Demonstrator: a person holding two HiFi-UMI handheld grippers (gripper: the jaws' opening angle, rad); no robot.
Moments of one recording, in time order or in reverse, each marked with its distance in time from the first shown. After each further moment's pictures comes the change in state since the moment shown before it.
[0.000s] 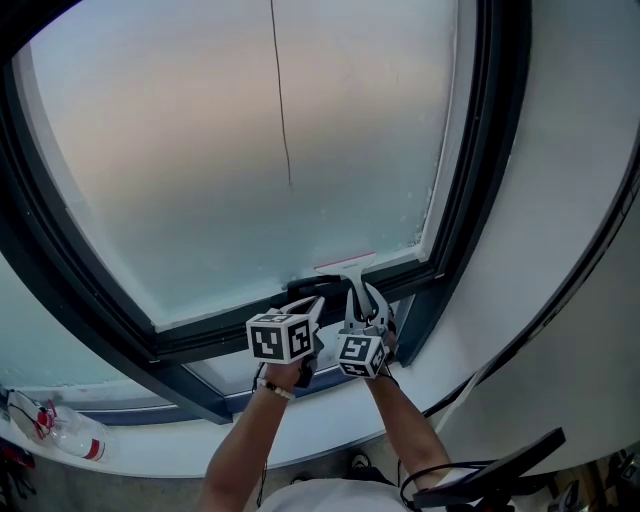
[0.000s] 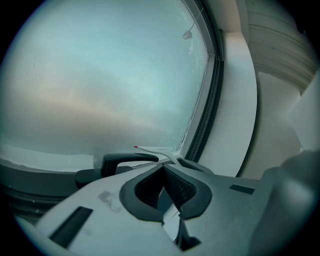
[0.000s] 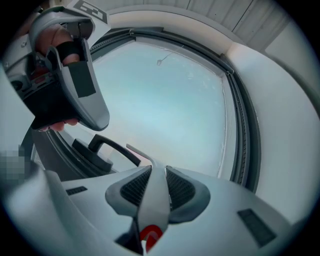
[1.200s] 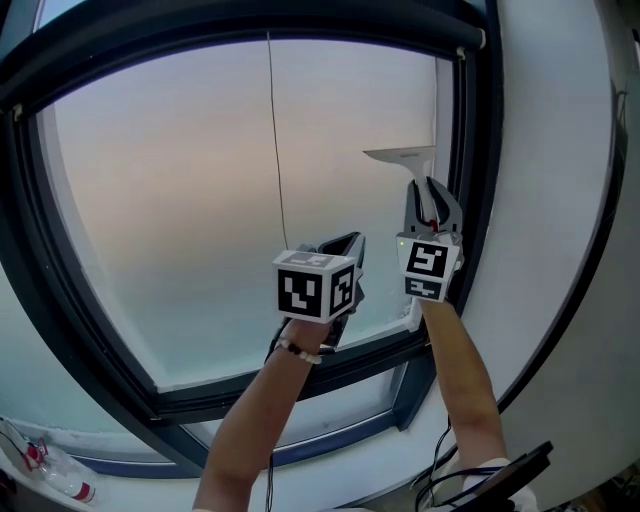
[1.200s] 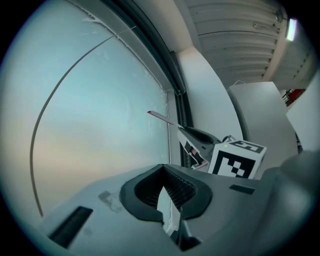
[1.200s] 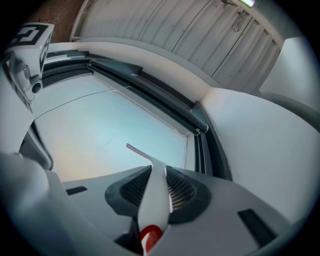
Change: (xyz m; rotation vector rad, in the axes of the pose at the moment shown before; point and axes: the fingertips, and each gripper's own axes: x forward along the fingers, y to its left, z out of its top) left arm -0.001 -0.157 0.281 0.392 -0.334 -0.129; right arm 0.052 -0.283 0.322 -0.029 -0.490 -0.305
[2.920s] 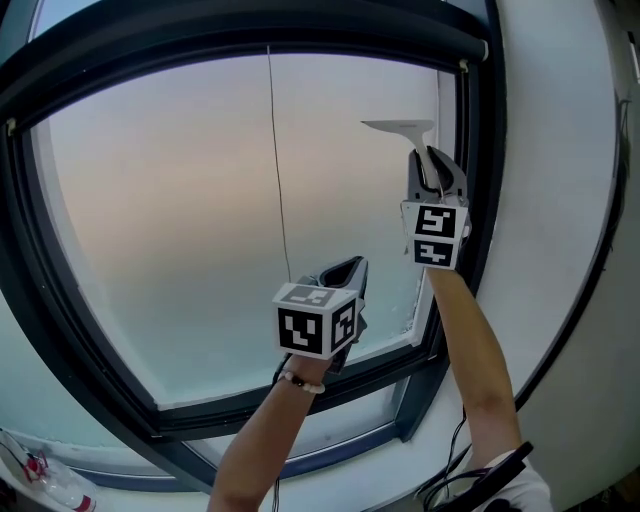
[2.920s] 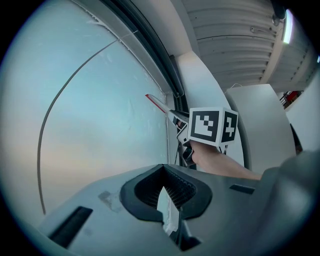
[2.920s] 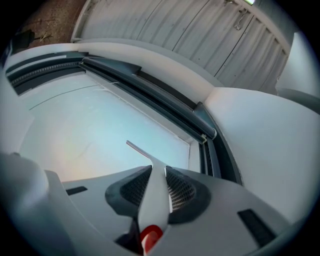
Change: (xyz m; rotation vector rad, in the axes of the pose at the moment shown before) left arm -0.005 -0.001 -0.004 -0.003 -0.041 -0.018; right arm 0.070 -0.020 0.042 -0.011 -0.032 0.012
